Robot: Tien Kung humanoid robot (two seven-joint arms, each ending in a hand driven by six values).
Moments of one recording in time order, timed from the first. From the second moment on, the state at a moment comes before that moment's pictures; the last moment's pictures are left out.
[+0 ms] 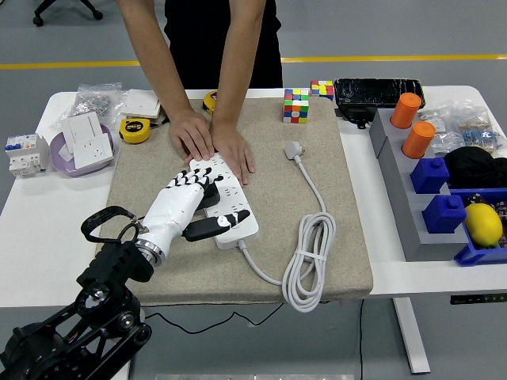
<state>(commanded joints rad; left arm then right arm) -0.15 0.15 -0.90 -1.61 2.20 0.09 0.41 0.09 -0.12 1.45 0.18 -1.48 0.00 -0.09</state>
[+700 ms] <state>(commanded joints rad) -0.17 0.16 -0.86 -1.76 2.18 -0.20 0.54 0.09 -0.12 1.45 0.18 -1.48 0.00 -0.09</state>
